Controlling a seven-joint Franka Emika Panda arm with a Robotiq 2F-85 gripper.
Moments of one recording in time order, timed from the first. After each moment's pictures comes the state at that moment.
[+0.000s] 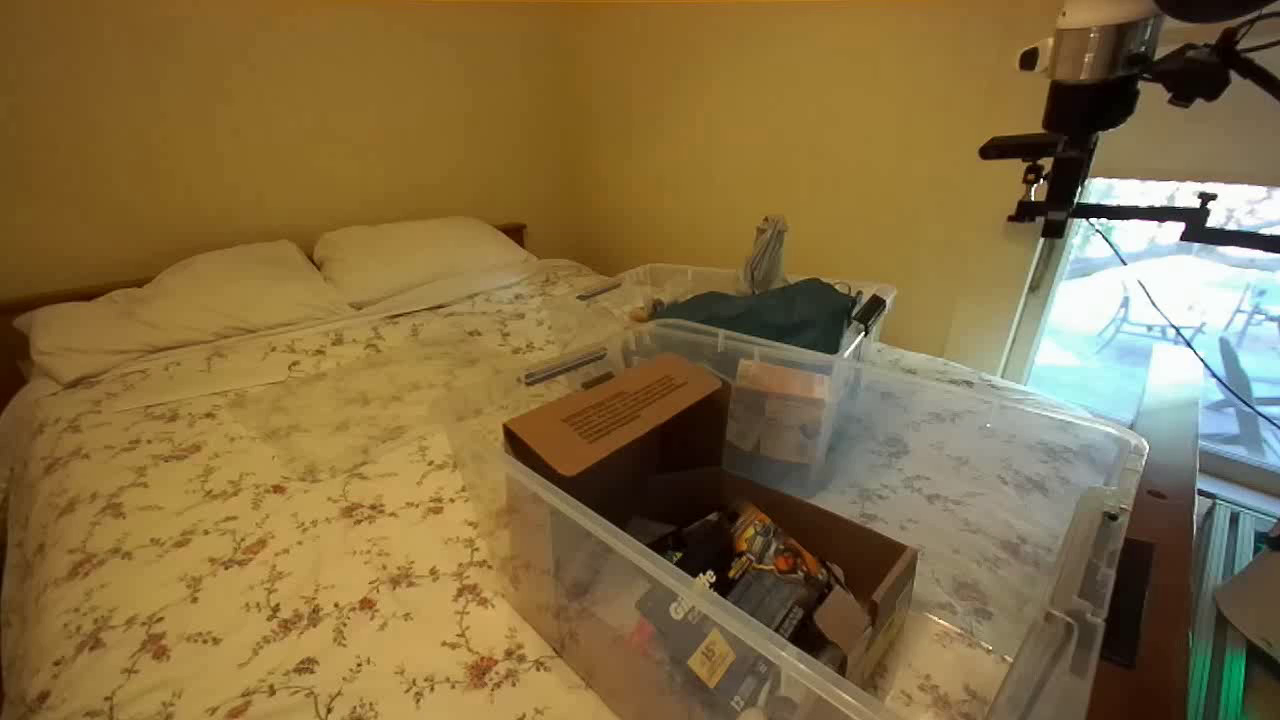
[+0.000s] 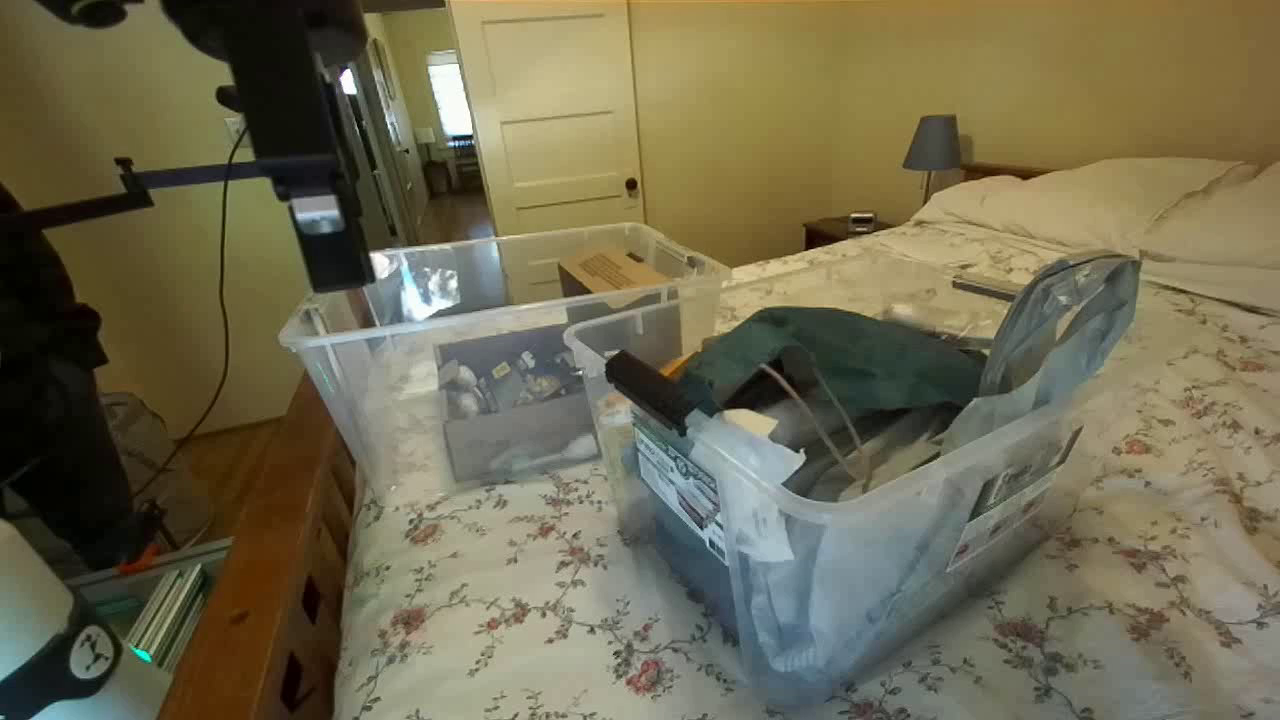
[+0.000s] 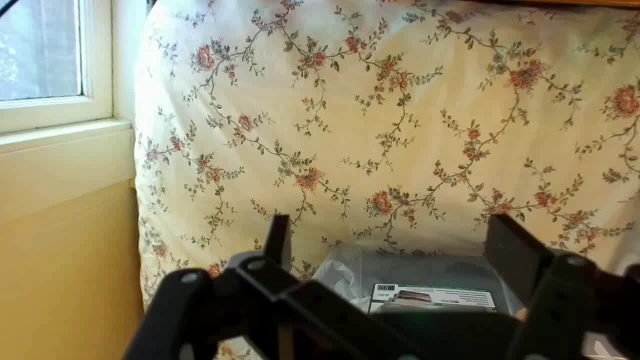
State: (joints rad) arm -0.05 -0.73 0.01 -2.50 -0.27 1.77 -0.12
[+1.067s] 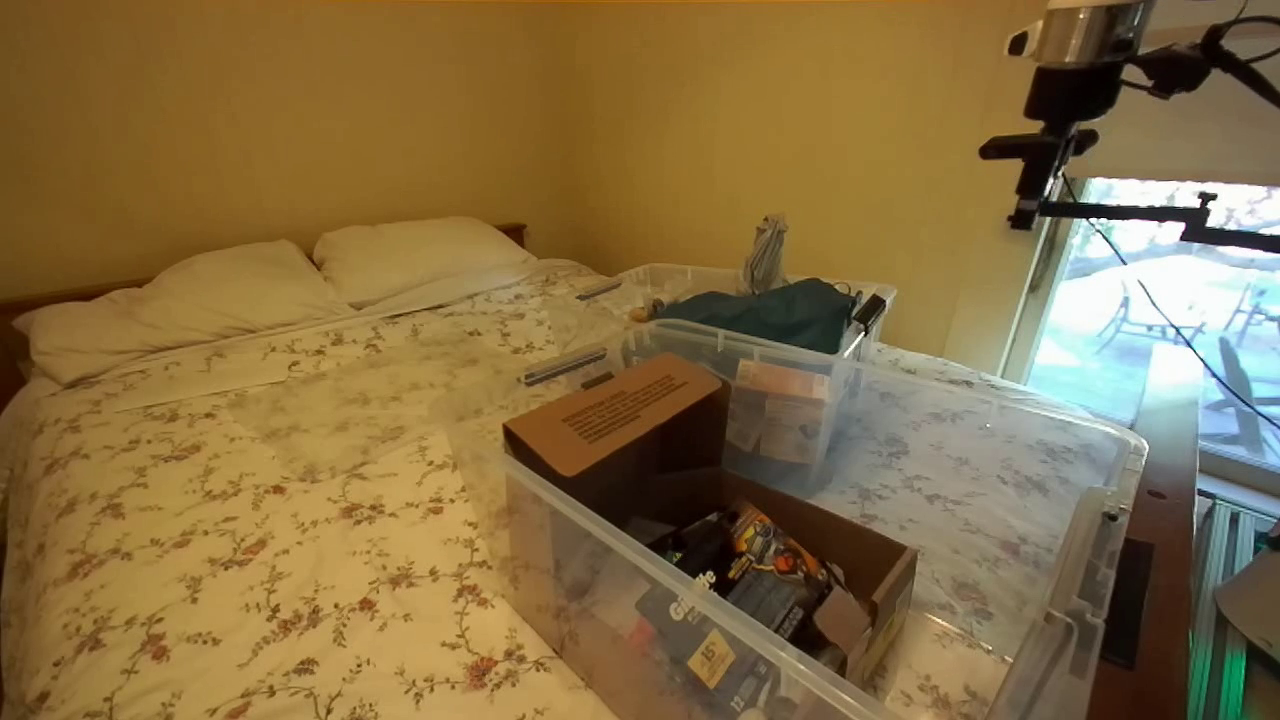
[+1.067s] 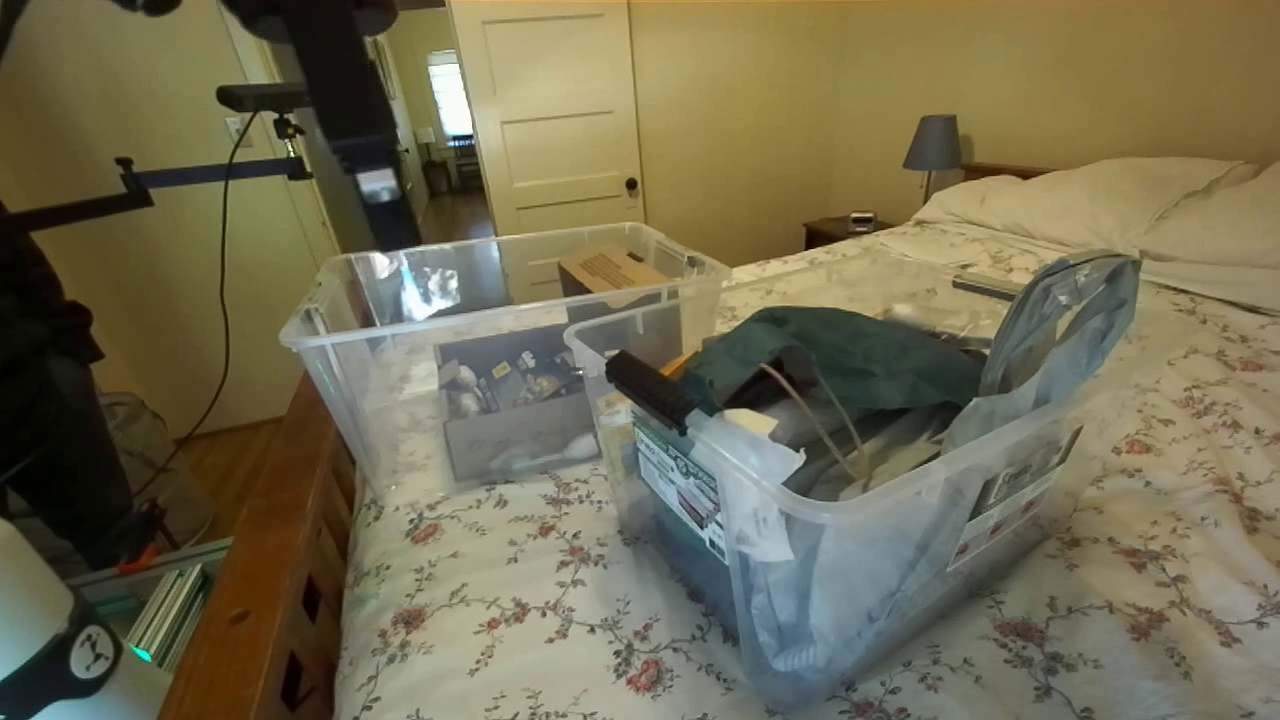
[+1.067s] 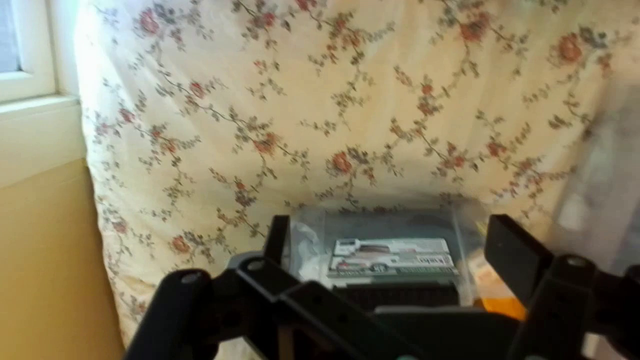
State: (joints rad) arm -0.01 -0.71 0.01 -2.46 -0.16 1.83 -0.06
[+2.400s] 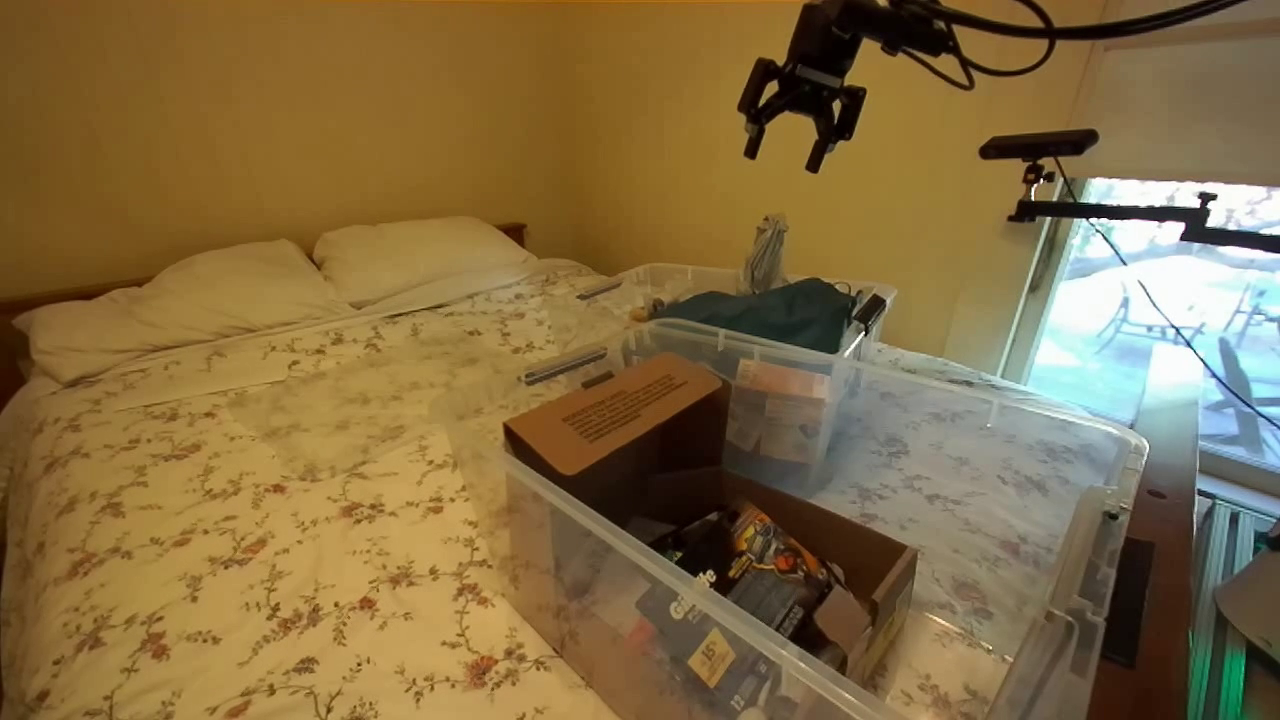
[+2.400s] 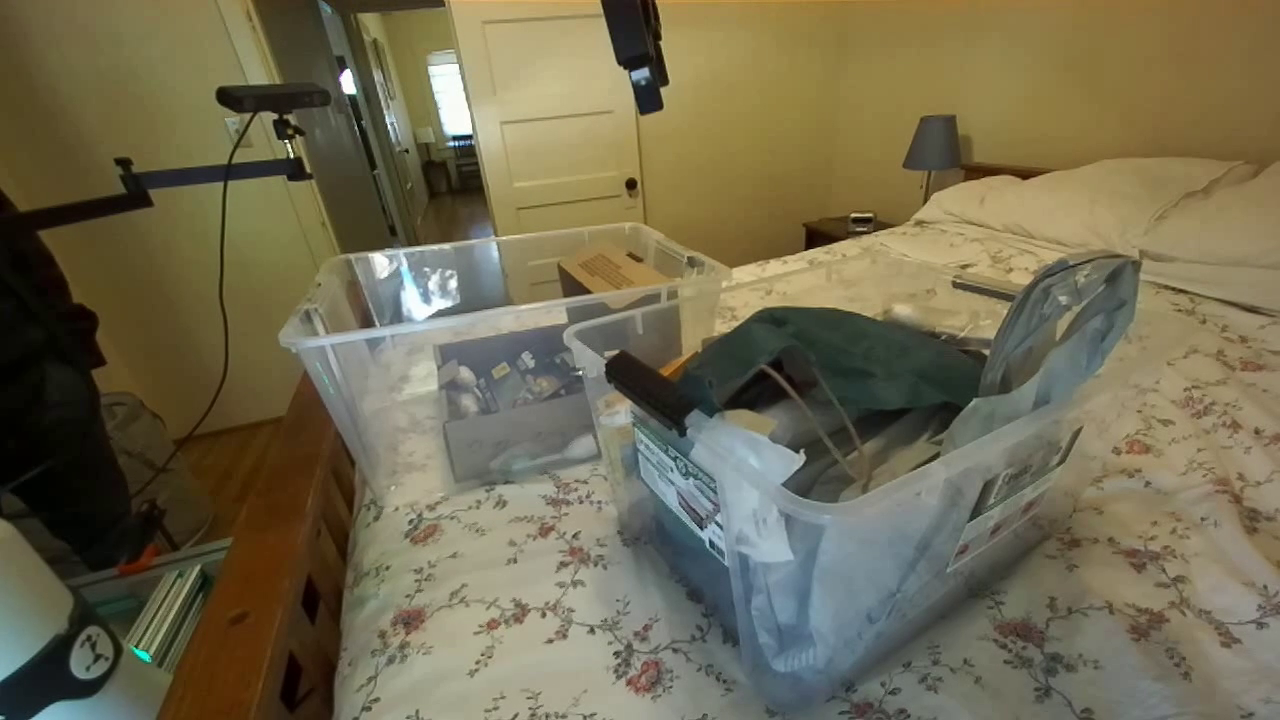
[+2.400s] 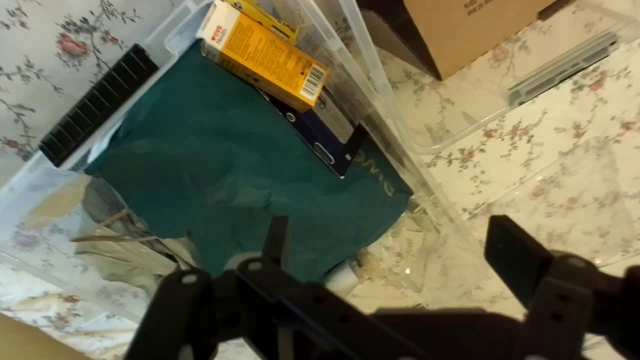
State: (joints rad) arm 0.03 -0.08 0.21 -1.82 0.03 2.01 0.71
